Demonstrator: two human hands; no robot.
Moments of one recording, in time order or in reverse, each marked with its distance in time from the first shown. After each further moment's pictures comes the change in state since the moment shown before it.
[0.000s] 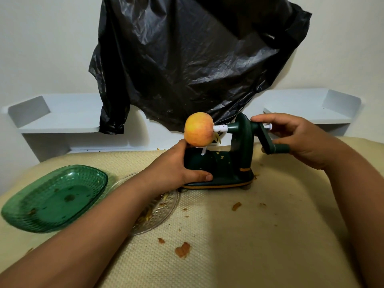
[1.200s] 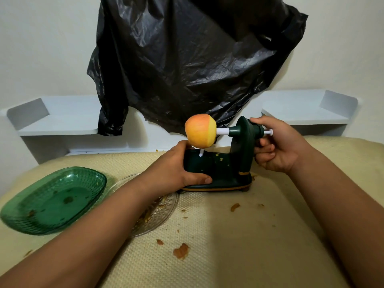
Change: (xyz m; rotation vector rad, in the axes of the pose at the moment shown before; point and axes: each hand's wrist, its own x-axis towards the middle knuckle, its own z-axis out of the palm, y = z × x) left_hand -0.002 0.001 0.002 0.065 0.031 -0.006; right_hand 0.025 -0.012 0.039 0.905 0.106 0.564
